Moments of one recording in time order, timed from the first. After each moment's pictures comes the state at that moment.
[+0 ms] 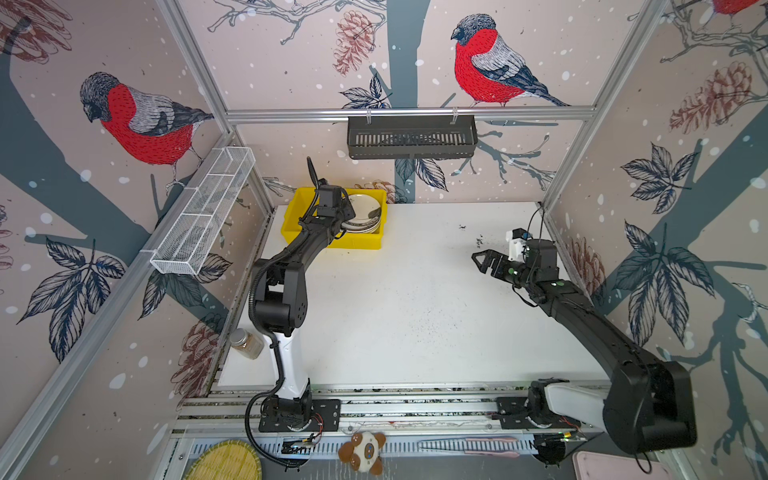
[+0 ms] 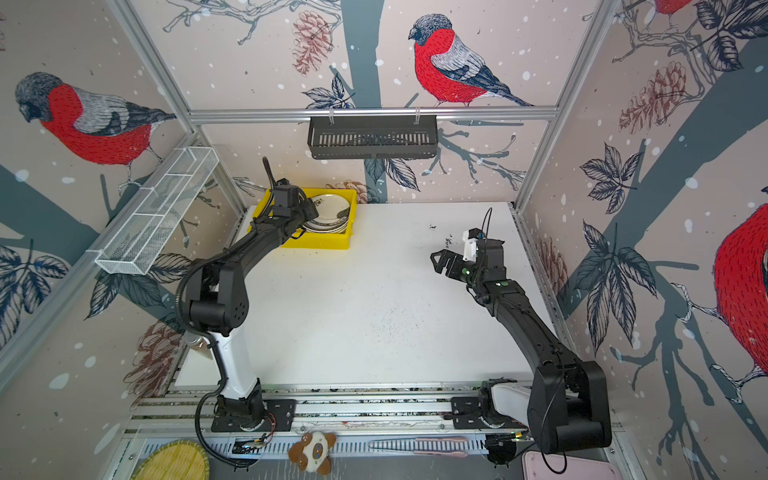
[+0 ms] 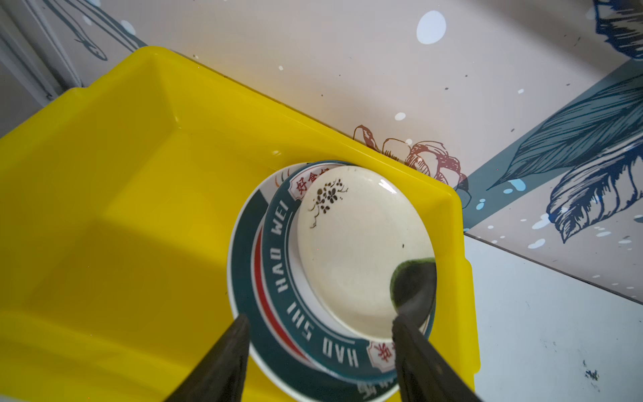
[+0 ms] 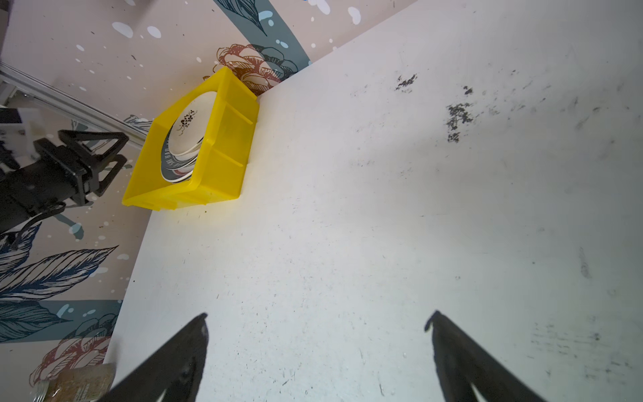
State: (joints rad) left arm -0.16 1.92 1.51 -0.14 -0.13 -0.46; right arm 0.12 1.21 0.77 -0.14 -0.40 0.47
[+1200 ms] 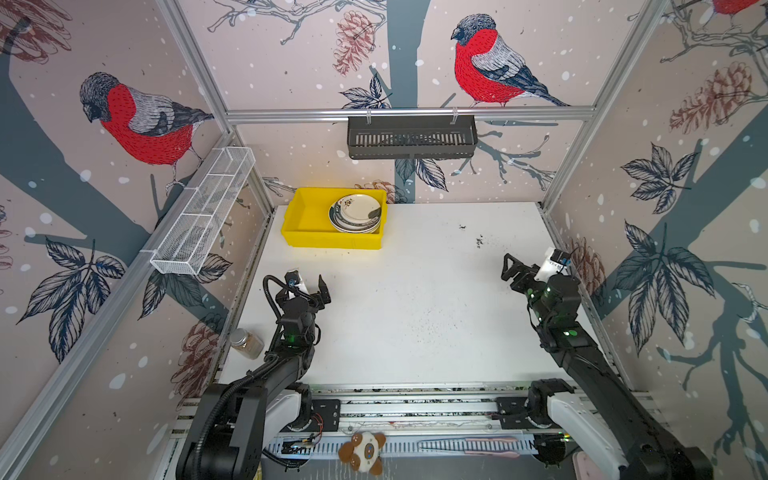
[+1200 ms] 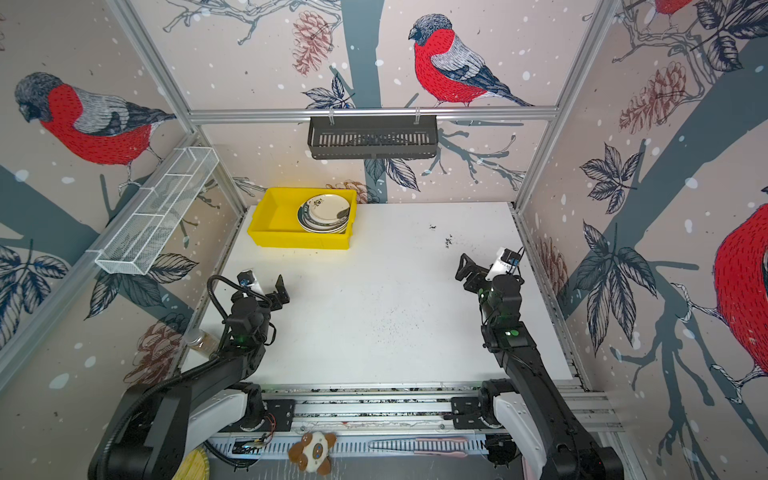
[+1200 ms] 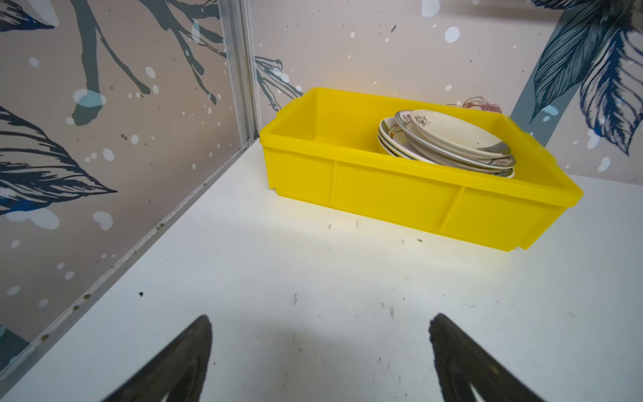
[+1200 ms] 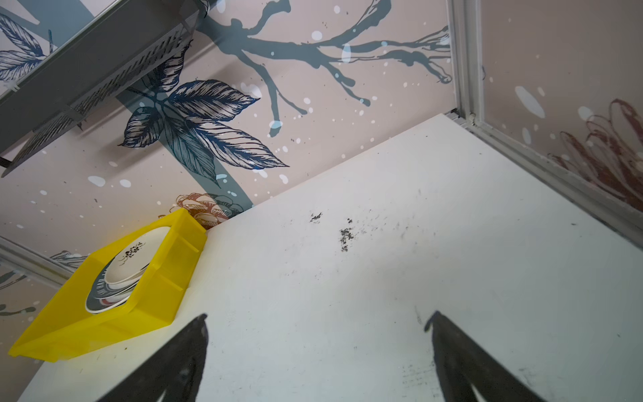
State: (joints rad) left arm -0.09 1.12 0.12 0.79 -0.29 -0.11; right arm 0.10 0.78 0.39 0.20 0.06 0.45
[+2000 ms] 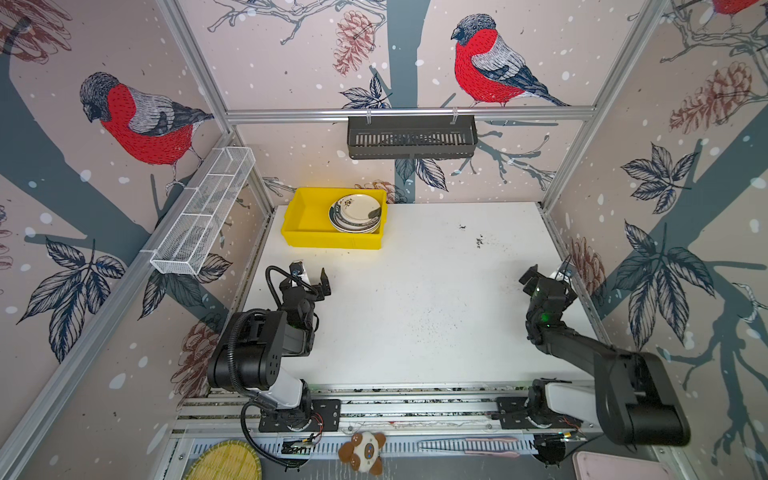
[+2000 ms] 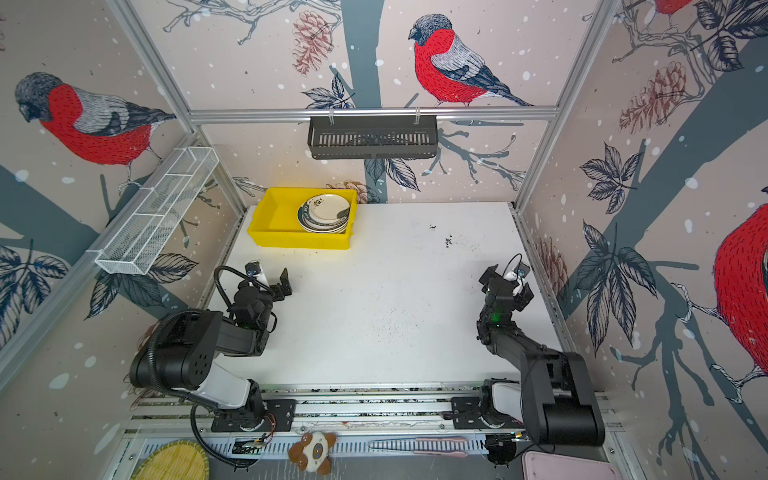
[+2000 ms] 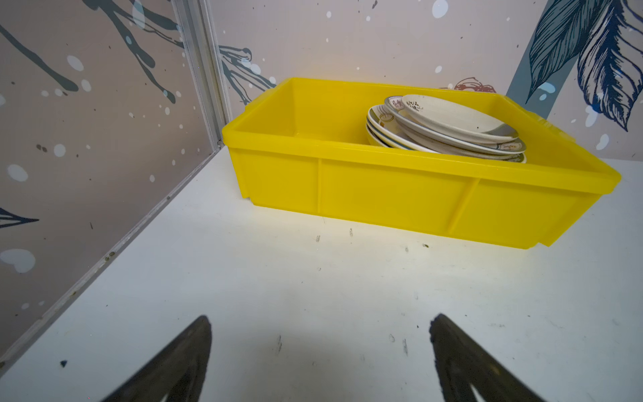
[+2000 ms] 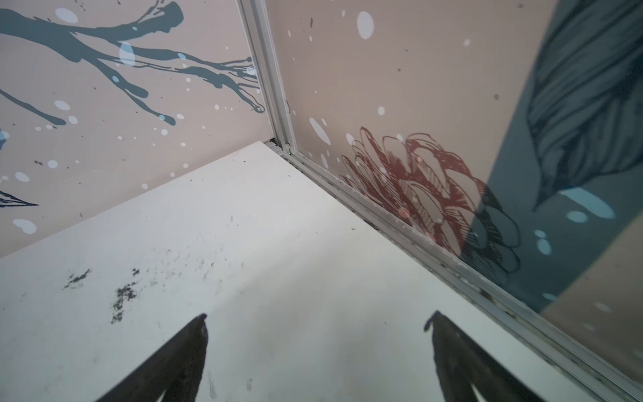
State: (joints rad) left arm 0.01 1.55 0.22 1.16 -0.10 -0.05; right arm 0.00 1.32 0.31 0.74 0.51 0.27
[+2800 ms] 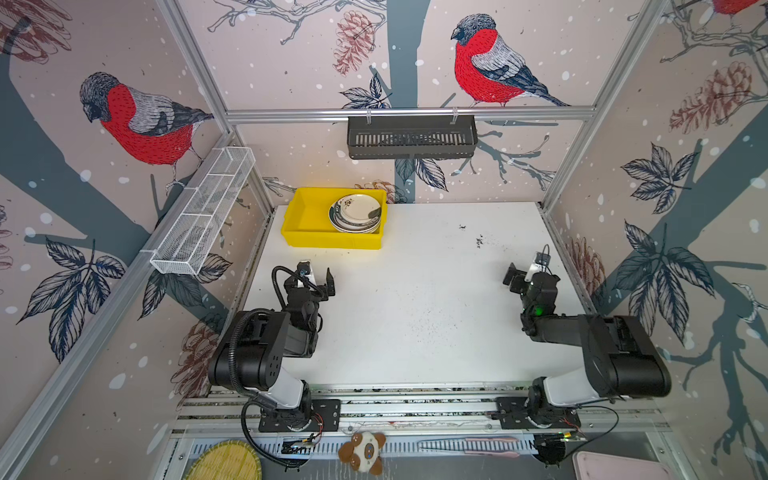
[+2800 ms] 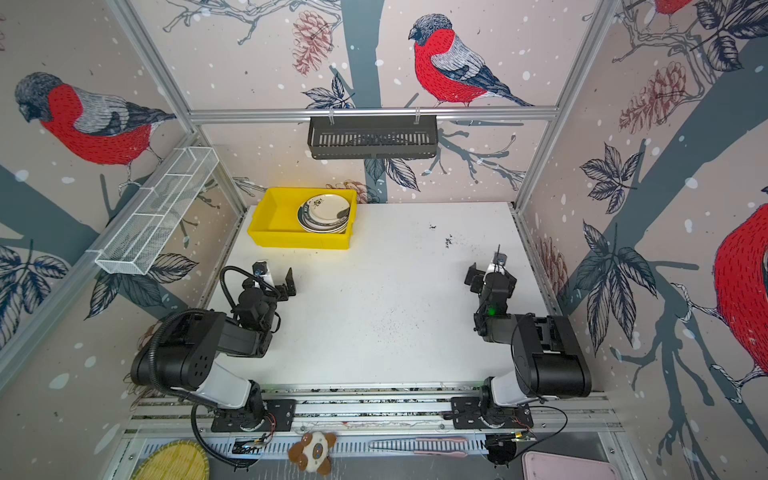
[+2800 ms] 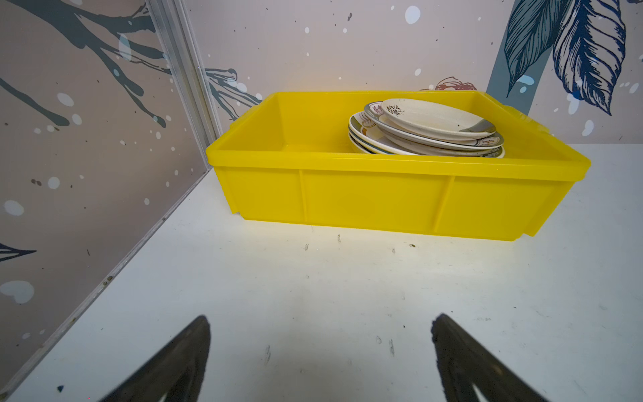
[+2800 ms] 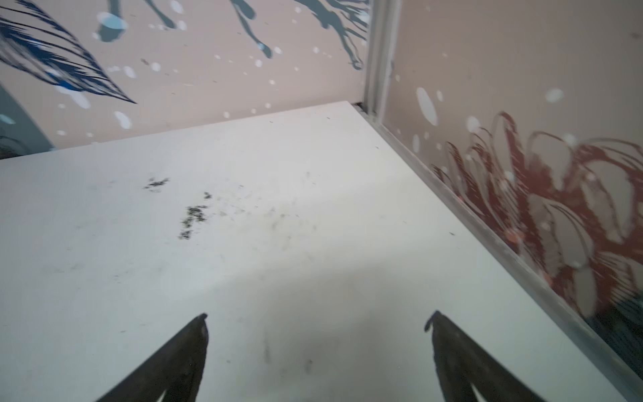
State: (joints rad) left arm -0.05 1.55 0.21 1.19 -0.13 0.02; right arm 0.03 1.49 0.34 0.87 0.21 0.08
